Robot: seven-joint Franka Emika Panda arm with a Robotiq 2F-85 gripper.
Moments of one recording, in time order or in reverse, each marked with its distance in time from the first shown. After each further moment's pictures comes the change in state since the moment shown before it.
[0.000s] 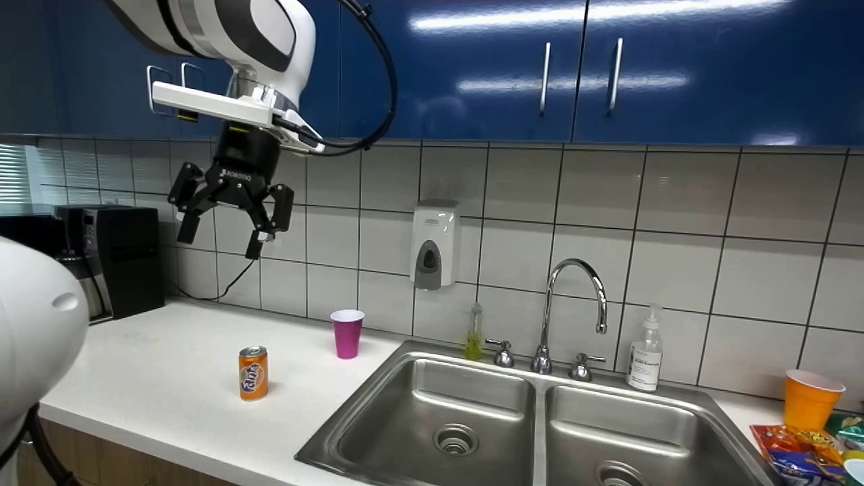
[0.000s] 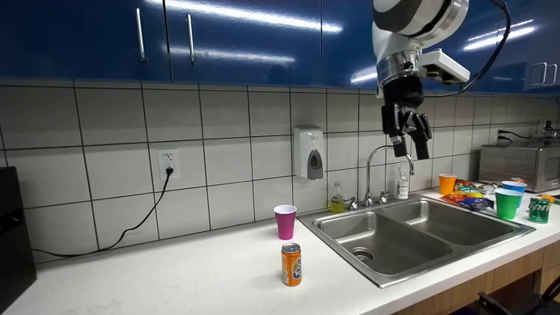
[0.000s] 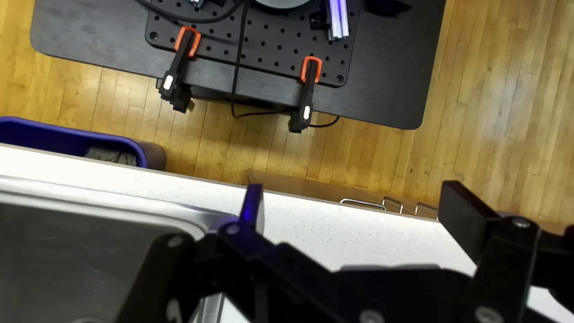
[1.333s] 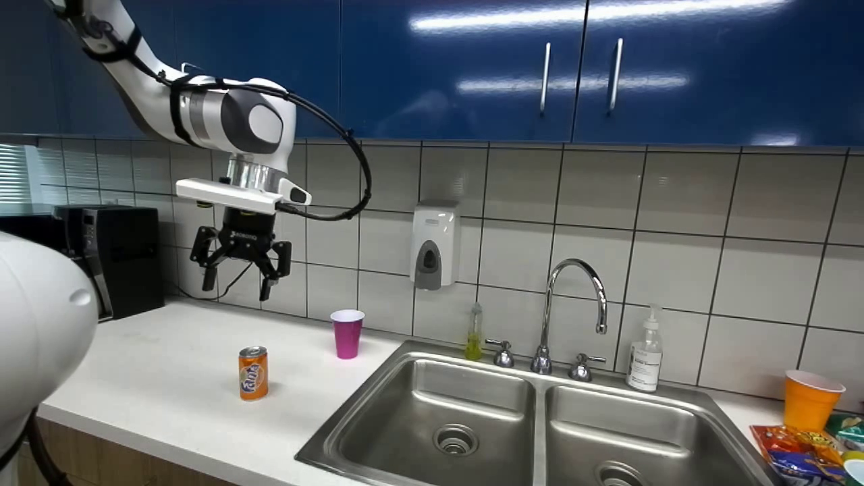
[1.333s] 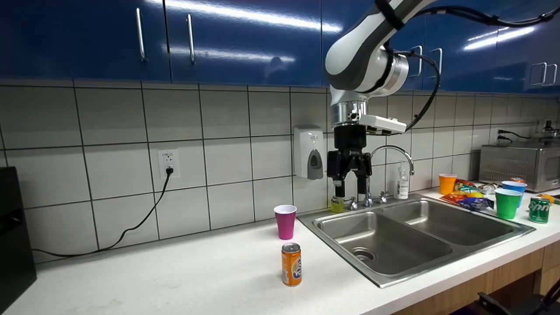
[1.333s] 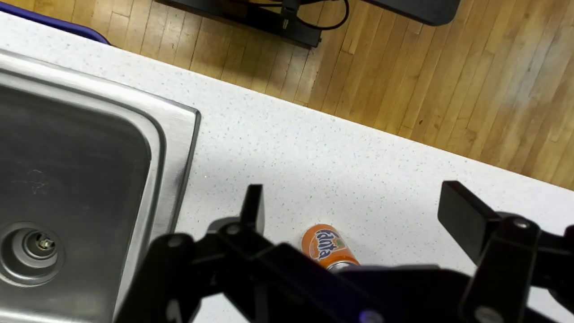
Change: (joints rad) arm 0.067 0.317 0.103 0.001 0.066 0.465 0.001
